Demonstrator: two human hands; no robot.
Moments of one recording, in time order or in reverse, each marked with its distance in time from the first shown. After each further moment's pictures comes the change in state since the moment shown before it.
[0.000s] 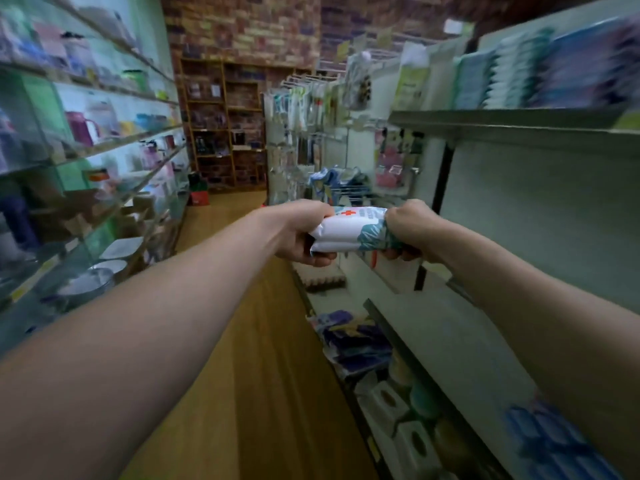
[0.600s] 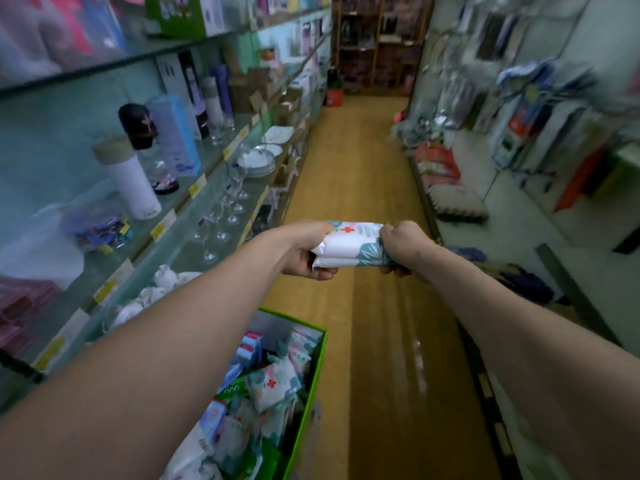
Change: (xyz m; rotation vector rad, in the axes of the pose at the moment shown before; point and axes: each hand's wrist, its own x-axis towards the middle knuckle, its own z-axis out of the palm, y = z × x) left_hand -0.103 -0.290 -0.195 -0.301 0.351 -0.363; right_hand -0.068 -0.044 0.363 -0.026 -0.514 -0.034
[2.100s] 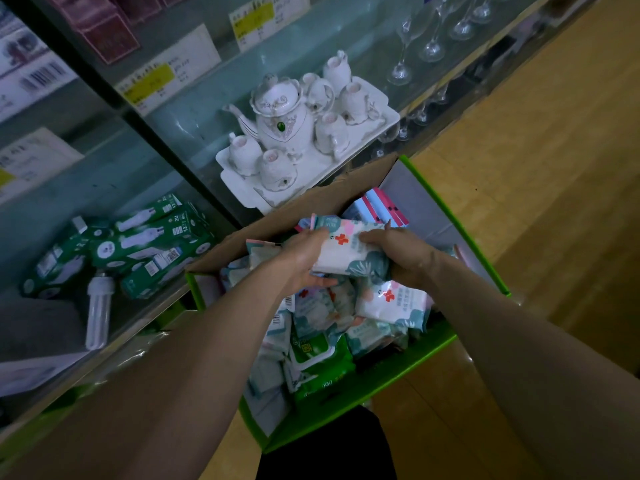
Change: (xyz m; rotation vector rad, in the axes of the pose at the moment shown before) left_hand 0.082 -0.341 -0.112 -0.882 0.599 -0.376; right_hand 0.084 0.082 0.357 0.113 -0.972 0.306
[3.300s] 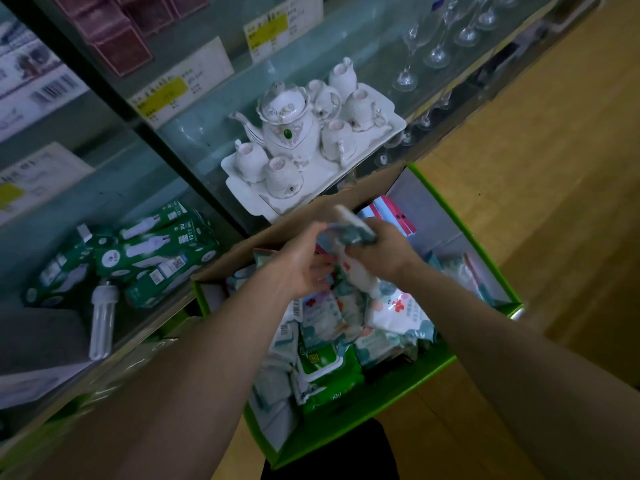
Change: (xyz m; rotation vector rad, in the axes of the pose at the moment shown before) left_hand -0.002 0.014 -0.011 -0.092 -0.007 -0.102; right_hand 0.006 -0.004 0.026 -0.704 0.156 -0.466
